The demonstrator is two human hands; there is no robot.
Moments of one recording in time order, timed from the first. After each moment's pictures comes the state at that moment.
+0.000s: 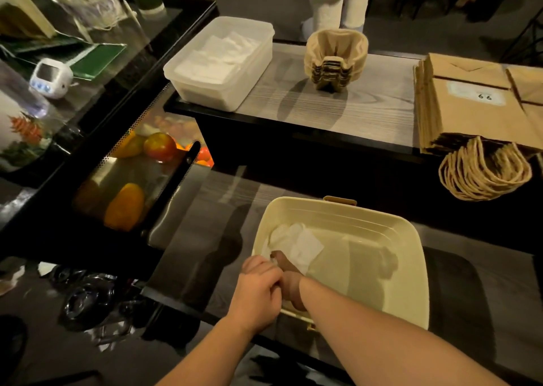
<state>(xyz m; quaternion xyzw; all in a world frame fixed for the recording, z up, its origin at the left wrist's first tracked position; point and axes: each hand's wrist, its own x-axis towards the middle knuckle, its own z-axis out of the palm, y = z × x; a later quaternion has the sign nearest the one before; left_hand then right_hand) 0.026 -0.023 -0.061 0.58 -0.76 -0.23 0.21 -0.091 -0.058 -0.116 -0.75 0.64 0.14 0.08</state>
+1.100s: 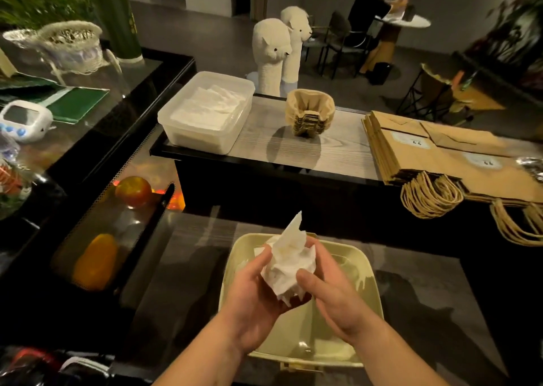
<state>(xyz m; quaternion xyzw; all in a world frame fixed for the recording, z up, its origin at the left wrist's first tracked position) 0.047 -0.058 0.065 0.36 -0.18 -0.84 0.37 -0.106 -0.041 0.071 -0.45 0.48 -0.43 0.61</state>
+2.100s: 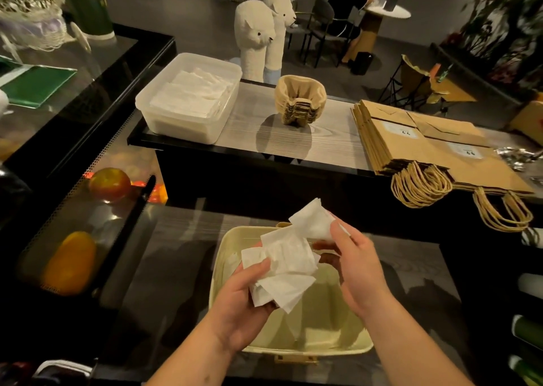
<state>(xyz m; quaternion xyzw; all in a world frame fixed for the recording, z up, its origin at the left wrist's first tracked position) 0.057 -0.061 0.041 0.34 -0.12 -0.86 0.36 -0.124 -0.056 0.085 -0.32 0.63 -0.54 0.46</state>
